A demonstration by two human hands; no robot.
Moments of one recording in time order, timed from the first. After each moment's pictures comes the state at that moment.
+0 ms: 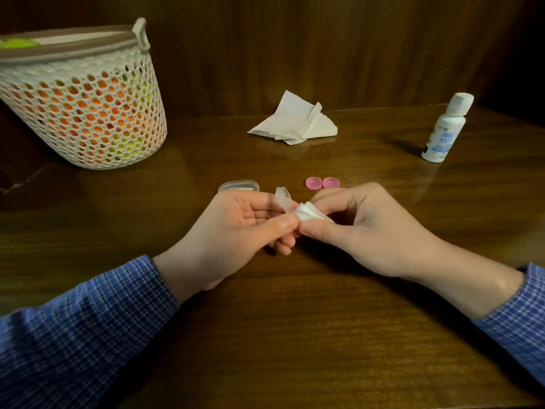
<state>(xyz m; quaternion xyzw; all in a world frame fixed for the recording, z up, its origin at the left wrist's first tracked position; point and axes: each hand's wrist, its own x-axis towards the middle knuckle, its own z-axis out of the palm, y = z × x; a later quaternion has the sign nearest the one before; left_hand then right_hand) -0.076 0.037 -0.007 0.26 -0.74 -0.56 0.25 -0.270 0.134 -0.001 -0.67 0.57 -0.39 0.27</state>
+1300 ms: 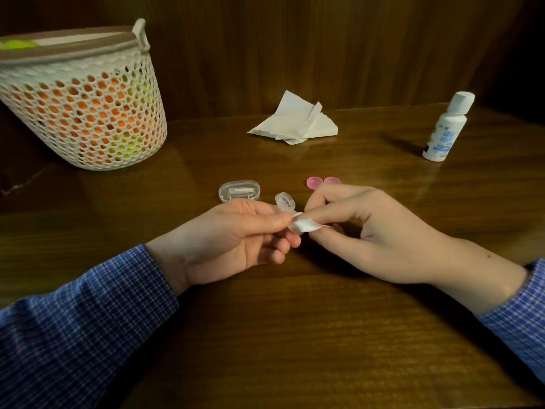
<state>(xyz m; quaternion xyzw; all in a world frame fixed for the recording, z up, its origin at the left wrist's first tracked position) -0.073 0.025 0.001 0.22 -0.55 -0.80 0.06 -0.275 0.138 0.002 -0.77 0.50 -0.35 0.19</state>
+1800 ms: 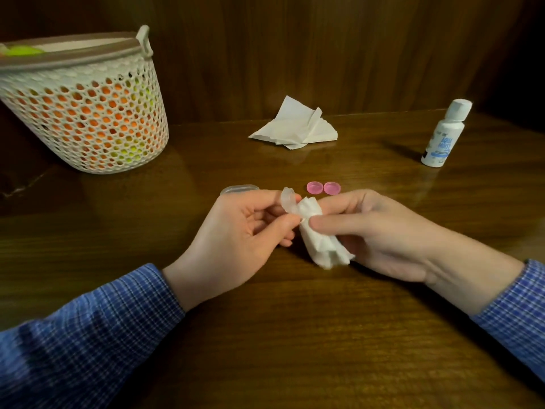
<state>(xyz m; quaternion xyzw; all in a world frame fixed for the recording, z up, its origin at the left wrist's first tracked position) -0.077 0.044 -0.009 0.21 -0.82 -0.40 0.34 -0.274 0.130 0.005 -0.44 0.46 -0.46 0.62</state>
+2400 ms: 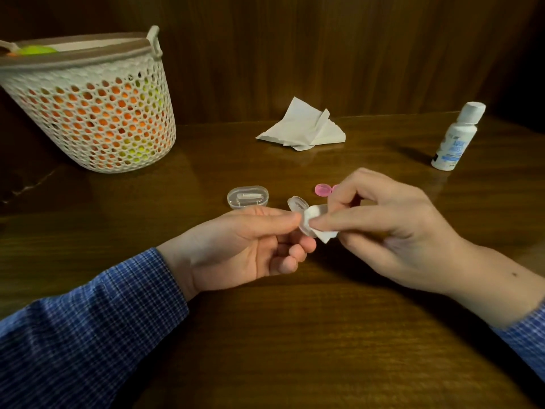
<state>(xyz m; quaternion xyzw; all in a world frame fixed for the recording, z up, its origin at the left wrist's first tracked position) -0.072 0.027 0.005 0.16 -0.48 -0.86 0.02 -0.288 0.134 0.000 -0.82 0.42 -0.38 -0.03</state>
